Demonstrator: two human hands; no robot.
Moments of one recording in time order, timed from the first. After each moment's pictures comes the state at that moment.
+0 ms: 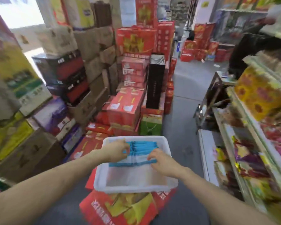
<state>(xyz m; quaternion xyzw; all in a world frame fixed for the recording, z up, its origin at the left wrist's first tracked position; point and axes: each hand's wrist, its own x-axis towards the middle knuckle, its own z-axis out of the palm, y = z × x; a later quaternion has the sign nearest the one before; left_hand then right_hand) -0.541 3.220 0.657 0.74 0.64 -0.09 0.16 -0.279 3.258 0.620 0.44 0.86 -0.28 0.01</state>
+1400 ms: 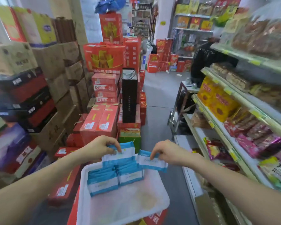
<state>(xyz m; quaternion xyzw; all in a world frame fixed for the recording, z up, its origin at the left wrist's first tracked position) -0.571 3.295 0.719 0.73 0.55 0.18 0.36 -0.245 3.309 0.725 0.46 0.87 -0.18 0.01</state>
